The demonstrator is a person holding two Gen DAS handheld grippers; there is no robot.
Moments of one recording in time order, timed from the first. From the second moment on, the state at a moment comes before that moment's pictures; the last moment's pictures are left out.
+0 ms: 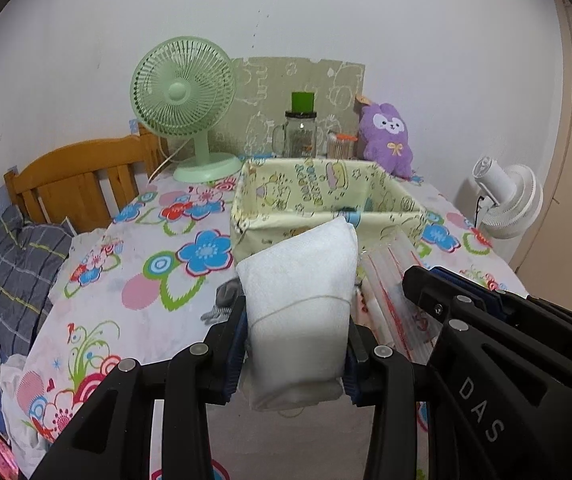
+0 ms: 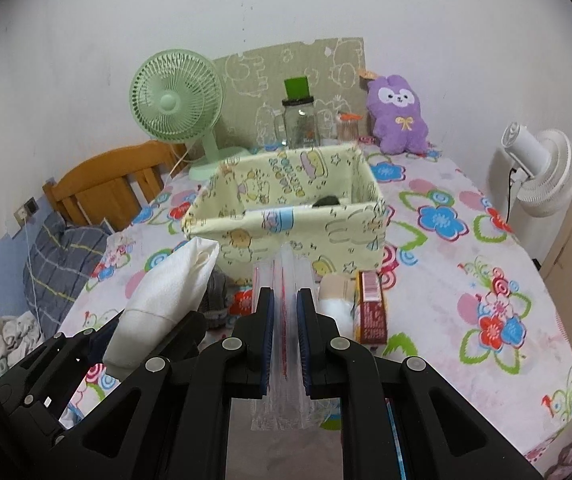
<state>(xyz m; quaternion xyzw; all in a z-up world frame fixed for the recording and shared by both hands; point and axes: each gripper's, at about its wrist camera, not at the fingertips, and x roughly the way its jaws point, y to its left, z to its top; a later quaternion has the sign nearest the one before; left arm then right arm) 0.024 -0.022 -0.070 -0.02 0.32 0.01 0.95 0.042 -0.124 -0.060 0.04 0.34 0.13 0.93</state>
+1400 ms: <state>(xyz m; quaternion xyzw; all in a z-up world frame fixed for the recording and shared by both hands) 0.073 -0.034 -0.010 -0.02 0.25 0.00 0.97 0.088 -0.138 0.010 0.02 0.28 0.12 0.95</state>
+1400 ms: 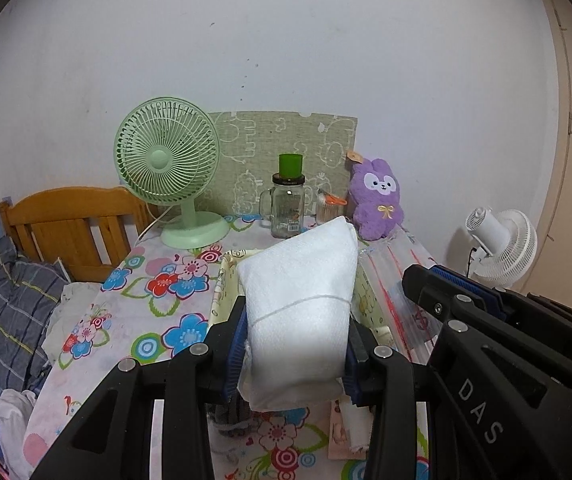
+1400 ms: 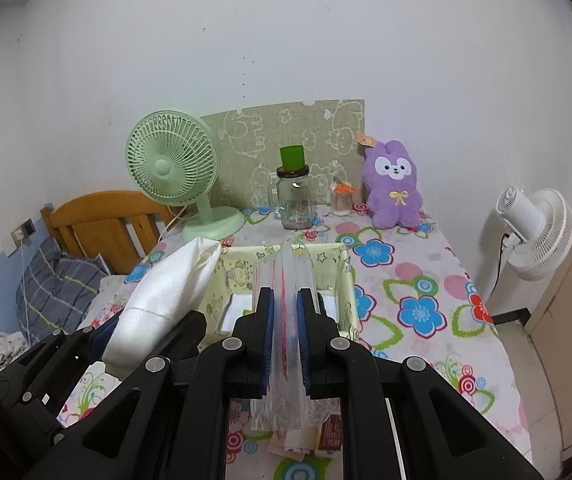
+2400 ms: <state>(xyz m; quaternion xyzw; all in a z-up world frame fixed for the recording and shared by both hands) 0.176 -0.030 -0.033 -0.02 0.30 0.01 0.95 0.199 -0.128 -0.019 0.02 0.32 0.13 0.94</state>
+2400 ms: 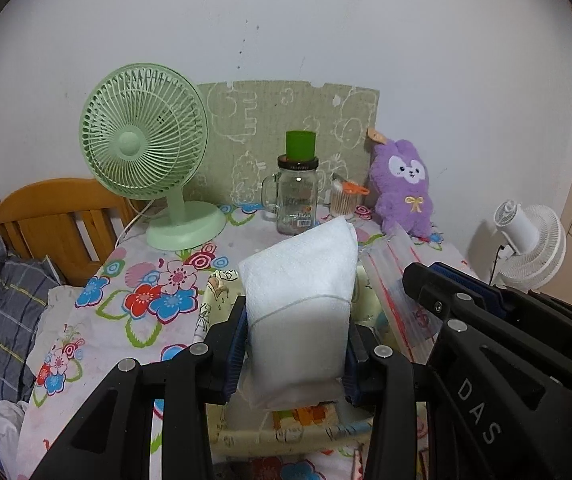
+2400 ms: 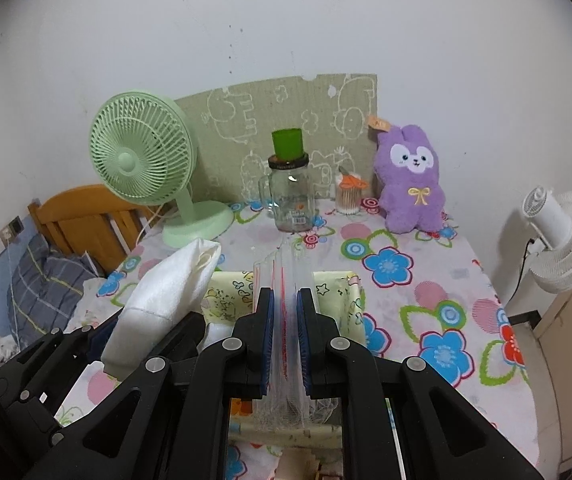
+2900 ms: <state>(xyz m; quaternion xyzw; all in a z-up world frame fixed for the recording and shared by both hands) 0.225 -0.019 -0.059 -0.03 0.33 0.01 0.94 0.250 -0.115 -0.045 0.02 0.33 0.14 0.93</state>
